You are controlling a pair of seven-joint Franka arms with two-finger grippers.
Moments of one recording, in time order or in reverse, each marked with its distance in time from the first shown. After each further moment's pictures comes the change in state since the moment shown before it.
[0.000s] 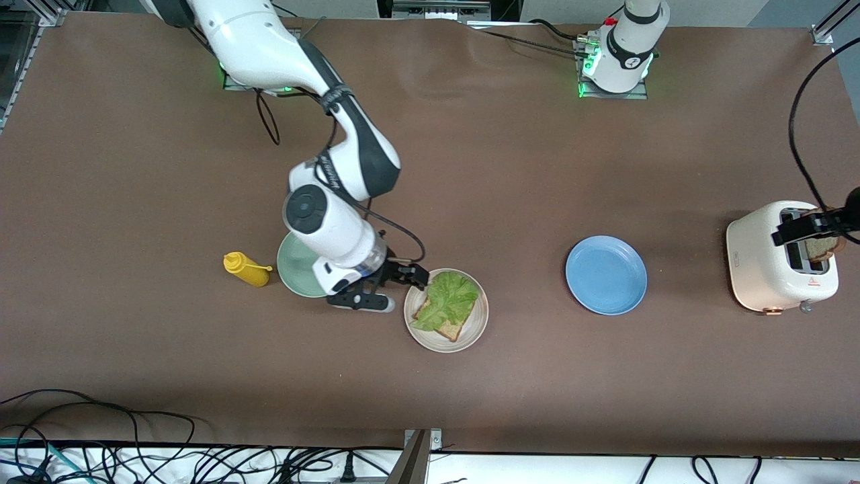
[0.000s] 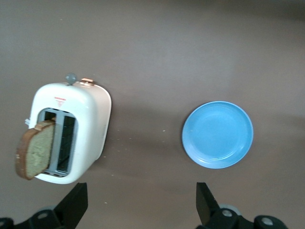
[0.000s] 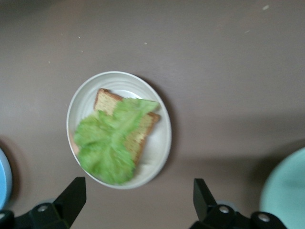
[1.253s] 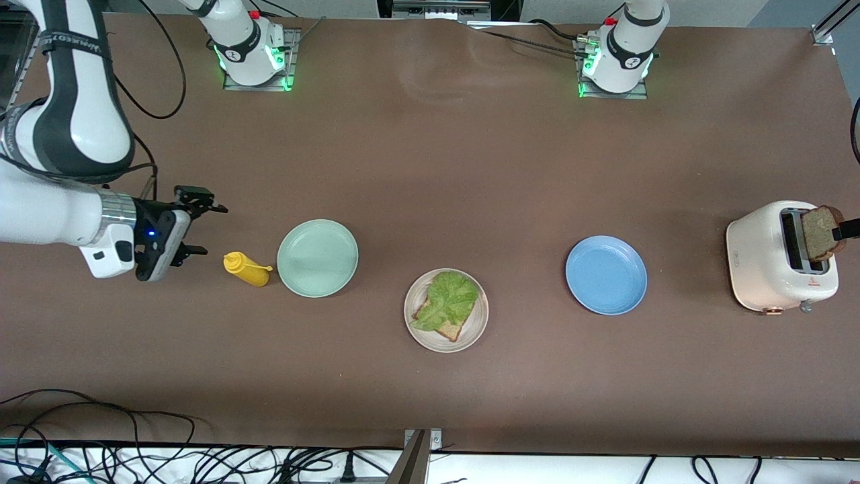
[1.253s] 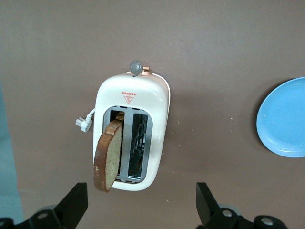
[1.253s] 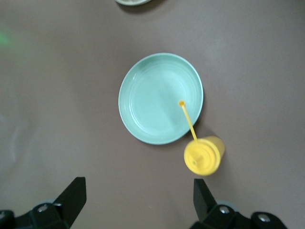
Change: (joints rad) left arm 0.165 0.081 0.001 -0.017 0.102 0.037 0.255; right arm -0.542 -0.397 0.050 -0.365 0.000 -0.489 -1.586
